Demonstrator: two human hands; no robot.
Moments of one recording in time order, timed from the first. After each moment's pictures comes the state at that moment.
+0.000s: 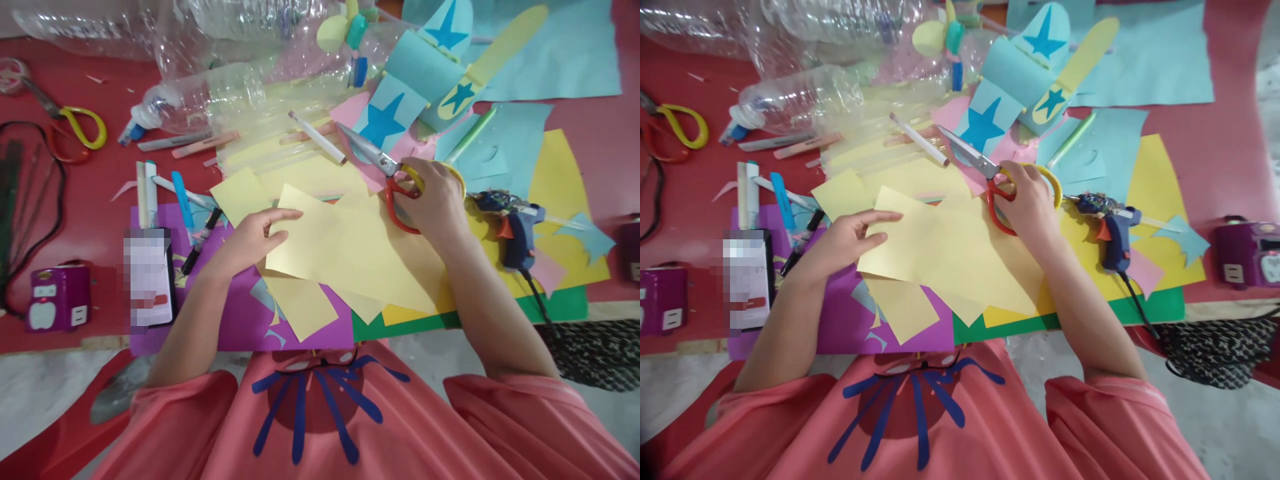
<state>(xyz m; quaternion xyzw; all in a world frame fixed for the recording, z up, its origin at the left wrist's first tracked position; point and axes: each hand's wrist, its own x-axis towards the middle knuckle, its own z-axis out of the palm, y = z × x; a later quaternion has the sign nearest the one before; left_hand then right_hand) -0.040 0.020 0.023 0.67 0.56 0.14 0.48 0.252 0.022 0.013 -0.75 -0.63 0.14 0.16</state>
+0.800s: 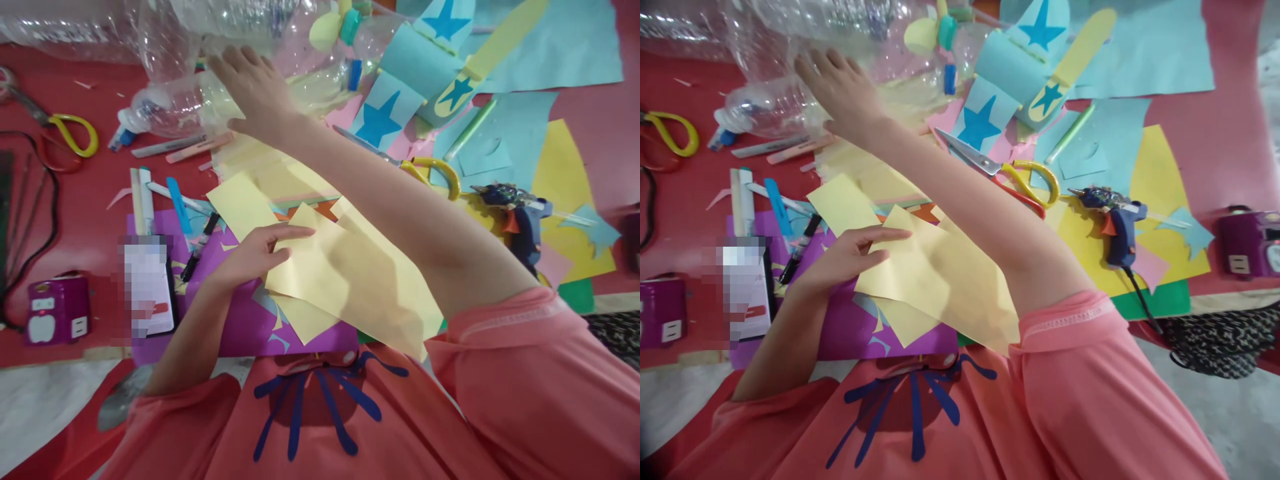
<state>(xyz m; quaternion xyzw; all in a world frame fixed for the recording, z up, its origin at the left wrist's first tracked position) -0.044 0.020 0.015 0.70 0.43 0.12 0.56 0.114 0.134 0.053 -0.46 -0.78 0.33 0.27</state>
